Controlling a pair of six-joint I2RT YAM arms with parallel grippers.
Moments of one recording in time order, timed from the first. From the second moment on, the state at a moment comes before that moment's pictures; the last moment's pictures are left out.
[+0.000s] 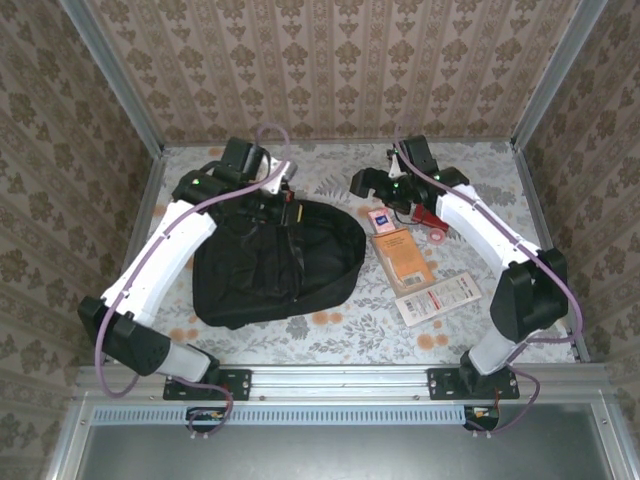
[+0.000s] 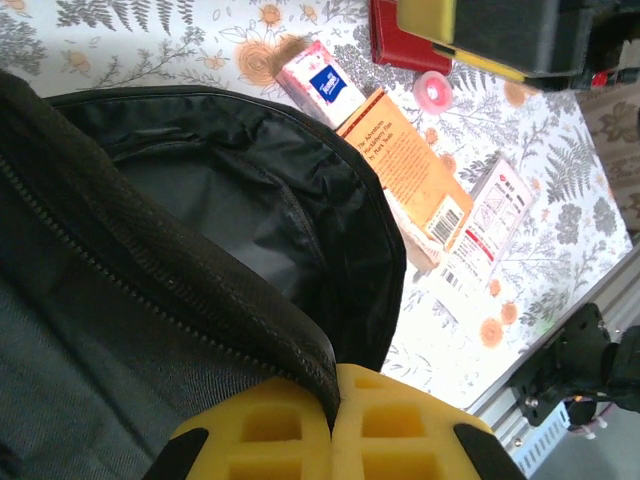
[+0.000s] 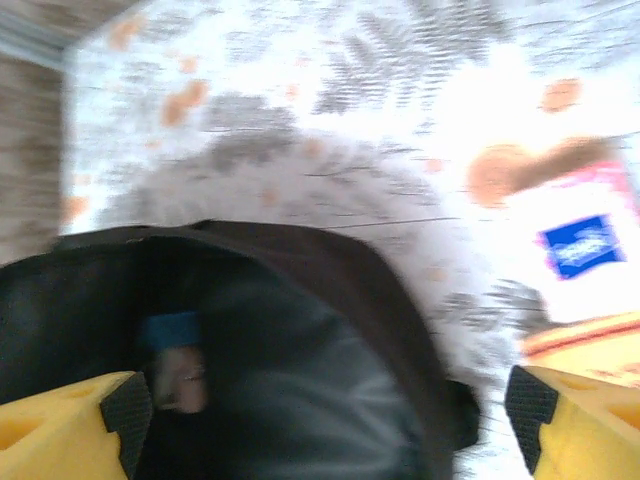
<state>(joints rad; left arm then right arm) -0.55 1.45 1.57 -1.03 0.40 -0.25 0.34 1.67 1.48 -0.68 -0.19 0.62</state>
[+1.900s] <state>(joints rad) -0.53 1.35 1.30 -0.66 0.47 -0.36 0.05 2.03 1.42 -0.85 0.07 0.48</state>
